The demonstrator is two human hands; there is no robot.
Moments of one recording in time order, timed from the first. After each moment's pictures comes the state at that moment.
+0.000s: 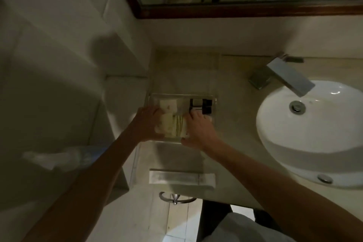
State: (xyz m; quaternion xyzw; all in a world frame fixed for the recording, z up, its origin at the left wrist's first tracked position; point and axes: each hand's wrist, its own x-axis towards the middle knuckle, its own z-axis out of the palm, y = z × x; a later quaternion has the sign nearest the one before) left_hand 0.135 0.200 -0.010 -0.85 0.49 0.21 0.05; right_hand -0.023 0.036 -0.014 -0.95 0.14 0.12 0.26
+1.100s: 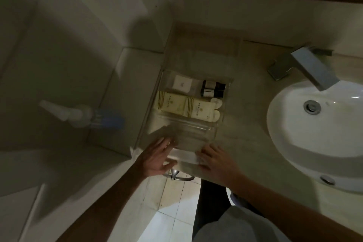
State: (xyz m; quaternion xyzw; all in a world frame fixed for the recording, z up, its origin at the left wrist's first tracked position) left_hand -0.028 0.308 -0.063 -0.83 0.53 0.17 -0.03; right_hand -0.179 0.071 -0.085 -0.96 -0.07 0.09 0.26
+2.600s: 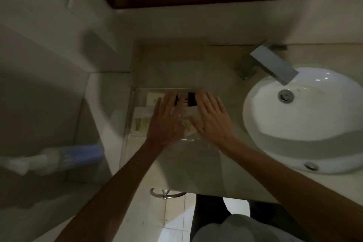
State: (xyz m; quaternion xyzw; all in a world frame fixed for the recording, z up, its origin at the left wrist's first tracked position) left_hand 0.036 0.120 -0.022 -0.85 0.51 0.06 -0.10; right_hand -0.089 -0.032 -0.034 -0.96 0.19 0.00 0.18
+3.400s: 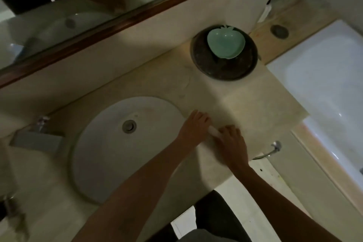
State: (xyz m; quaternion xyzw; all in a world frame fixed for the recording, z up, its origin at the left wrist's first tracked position) left_hand -0.404 -0.339 -0.072 -0.52 0.84 0.12 0.00; right_hand -0.581 -0.306 -0.063 -0.75 0.64 -0.02 0.18
